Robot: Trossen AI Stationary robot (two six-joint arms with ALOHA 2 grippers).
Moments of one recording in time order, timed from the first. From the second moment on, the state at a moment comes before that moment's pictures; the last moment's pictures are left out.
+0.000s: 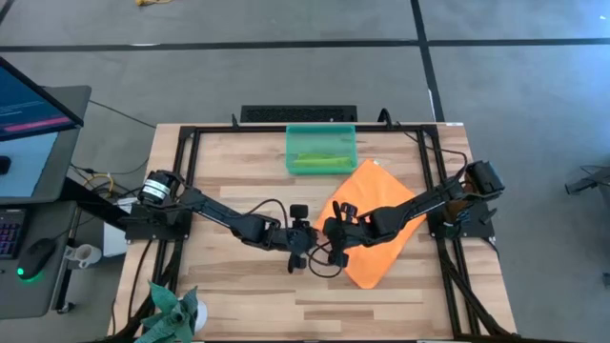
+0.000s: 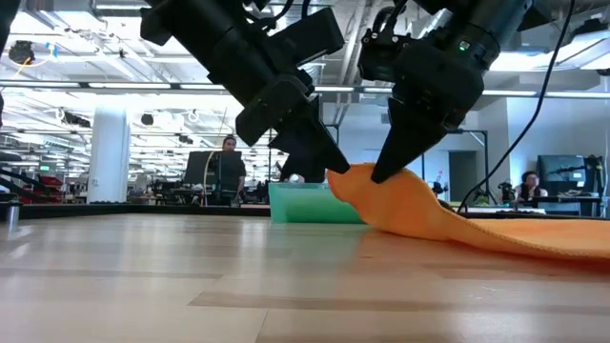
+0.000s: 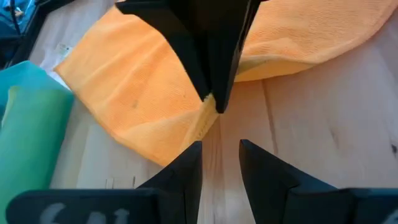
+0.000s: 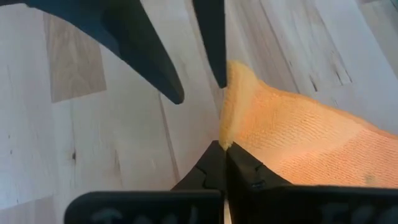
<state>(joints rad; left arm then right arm) -0.27 1.89 1.12 0.01 -0.45 0.08 0.32 1.72 1.01 -0.34 0.31 0.42</state>
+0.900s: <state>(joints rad) -0.26 1.89 1.12 -0.04 -0.40 0.10 0.33 1.72 1.01 -0.30 0.17 0.41</state>
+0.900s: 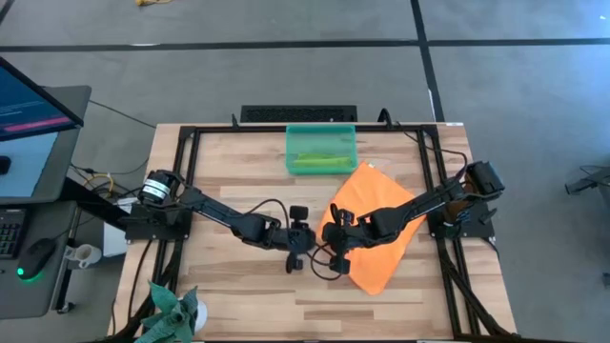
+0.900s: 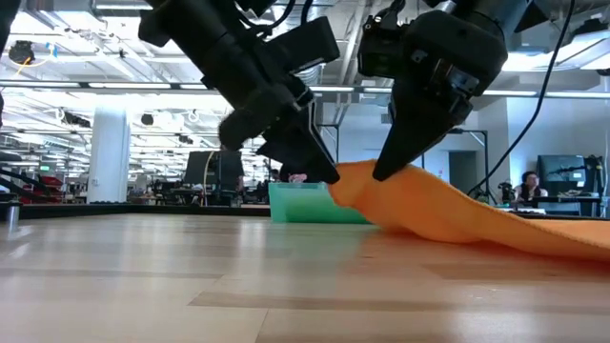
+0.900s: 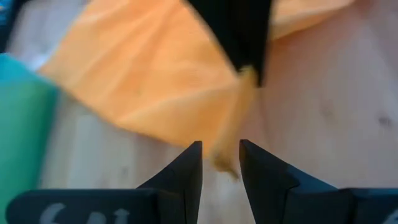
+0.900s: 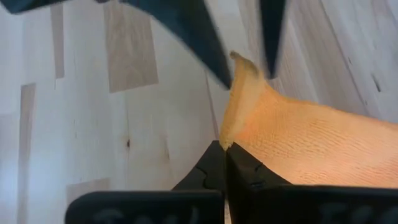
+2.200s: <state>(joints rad) -0.30 1.89 1.15 -0.18 -0.51 0.19 0.34 1.77 1.01 -0.24 0.19 0.46</state>
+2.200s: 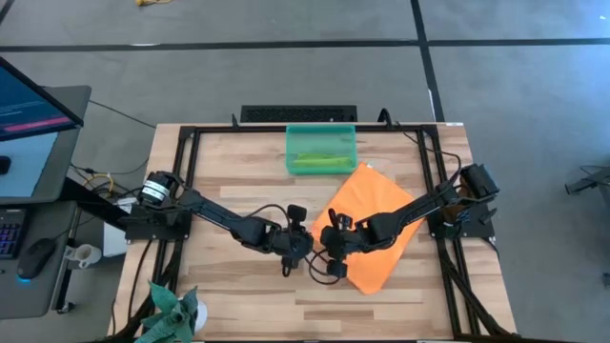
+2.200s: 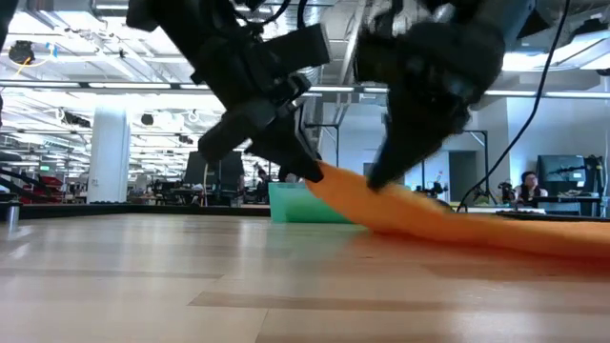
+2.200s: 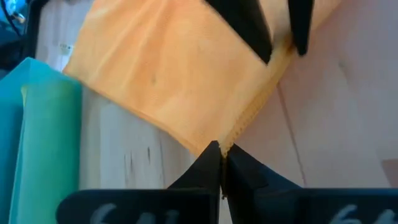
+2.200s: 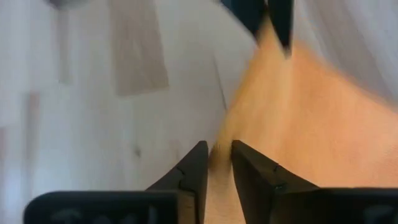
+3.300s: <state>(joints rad) -0.36 1.89 1.29 -0.77 -0.77 -0.10 0.42 1.79 1.05 -0.62 -0.11 0.74</state>
